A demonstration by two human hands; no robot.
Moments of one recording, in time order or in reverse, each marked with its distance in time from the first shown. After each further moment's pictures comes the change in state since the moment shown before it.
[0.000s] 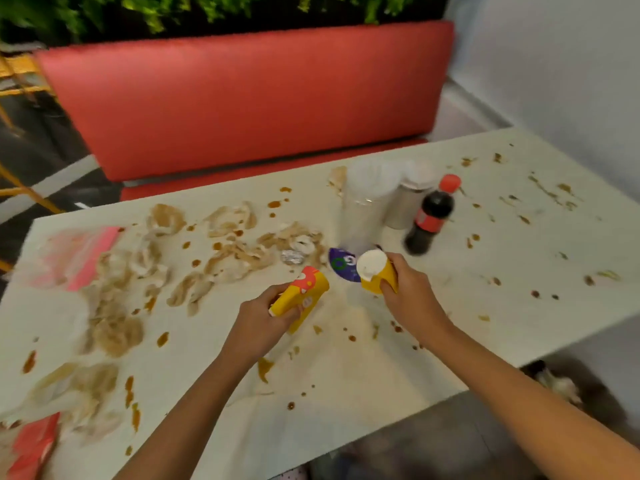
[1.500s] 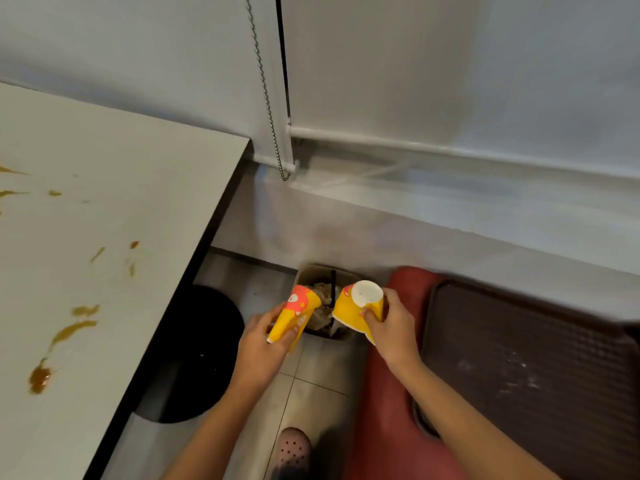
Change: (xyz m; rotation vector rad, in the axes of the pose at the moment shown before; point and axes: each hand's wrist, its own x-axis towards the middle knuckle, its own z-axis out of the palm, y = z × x) left_hand 0.024 0.201 0.719 0.302 -0.797 0.233; right_hand -0.169 0.622 -0.239 0.339 0.739 1.036
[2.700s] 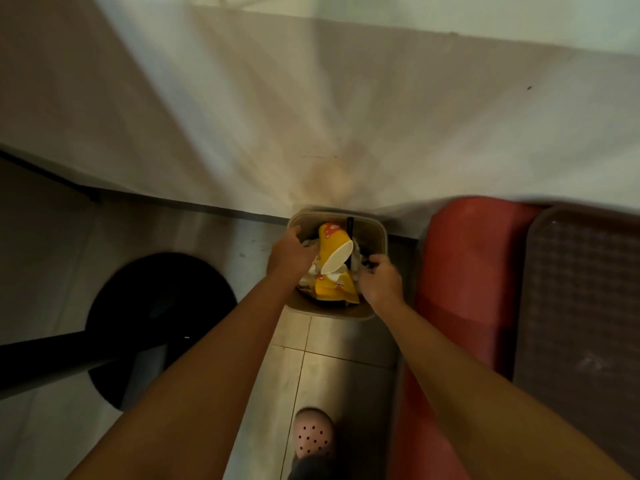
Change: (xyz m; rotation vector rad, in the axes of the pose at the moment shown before) left_hand 0.232 -0.092 0.141 0.295 -0.201 -0.159; right_hand 0.135 0.139 0.165 0.038 -0.115 0.486
